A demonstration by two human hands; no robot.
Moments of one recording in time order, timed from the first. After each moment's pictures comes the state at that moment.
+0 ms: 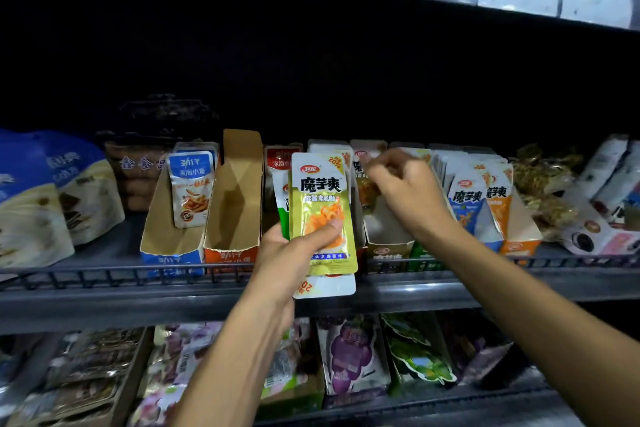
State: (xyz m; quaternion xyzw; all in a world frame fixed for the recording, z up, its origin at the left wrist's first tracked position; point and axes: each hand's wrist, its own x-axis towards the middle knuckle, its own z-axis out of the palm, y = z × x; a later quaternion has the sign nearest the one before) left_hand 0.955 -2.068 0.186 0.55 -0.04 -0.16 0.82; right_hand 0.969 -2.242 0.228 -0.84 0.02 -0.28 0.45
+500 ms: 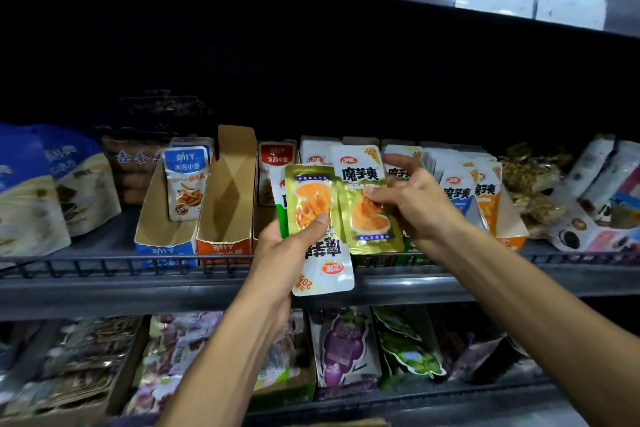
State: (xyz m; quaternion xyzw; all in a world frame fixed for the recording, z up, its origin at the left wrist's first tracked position) left_hand 0.943 -2.073 0.184 0.56 -0.03 -0.14 0.82; right_hand 0.935 -2.250 0.234 -0.68 0.10 -0.12 0.72
